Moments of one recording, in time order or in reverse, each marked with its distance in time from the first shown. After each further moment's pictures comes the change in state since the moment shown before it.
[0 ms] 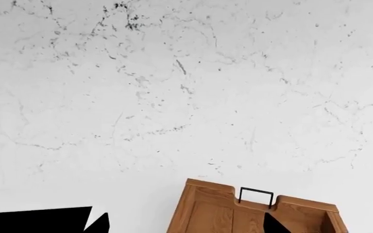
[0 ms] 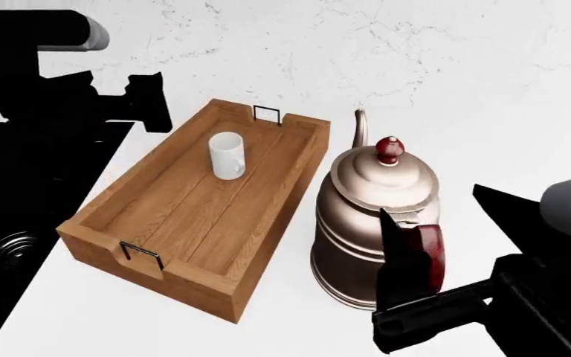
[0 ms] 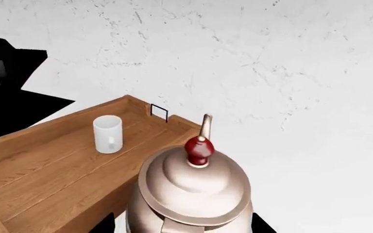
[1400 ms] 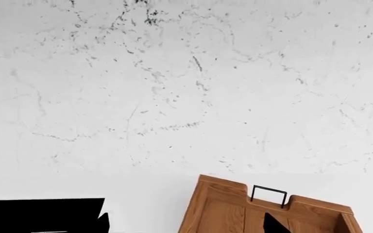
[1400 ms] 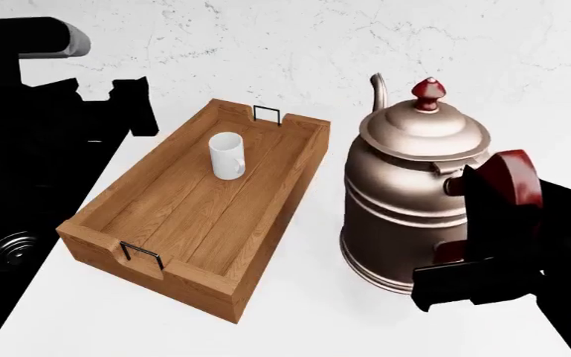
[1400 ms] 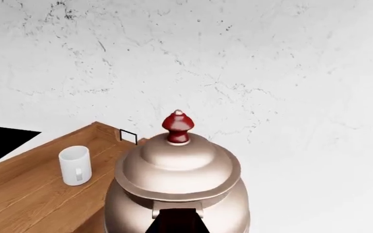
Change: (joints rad) left arm 0.043 -0.037 -0.028 0.000 -0.018 0.029 -0.005; right arm 0.131 0.120 -0.053 0.000 -0.003 -0.109 0.000
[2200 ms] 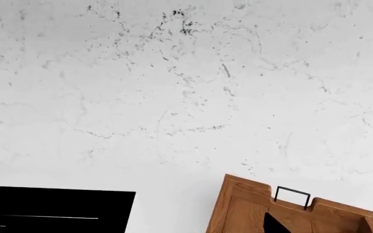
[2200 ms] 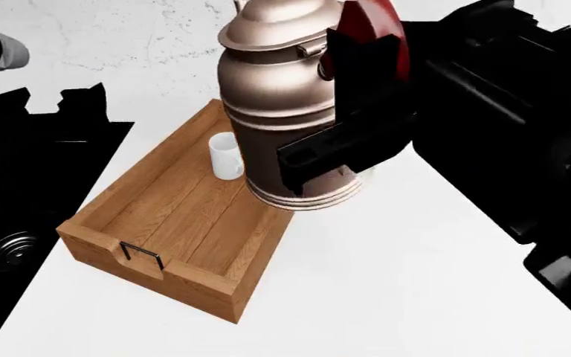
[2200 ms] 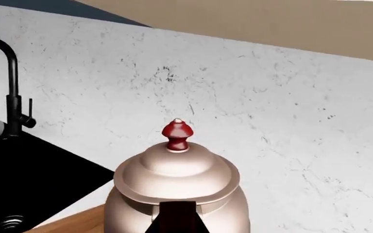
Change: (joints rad) left arm 0.129 -0.125 -0.136 0.111 -0.102 0.013 -0.048; right arm 0.496 -0.303 -0.399 0.369 -0.190 0.053 -0.379
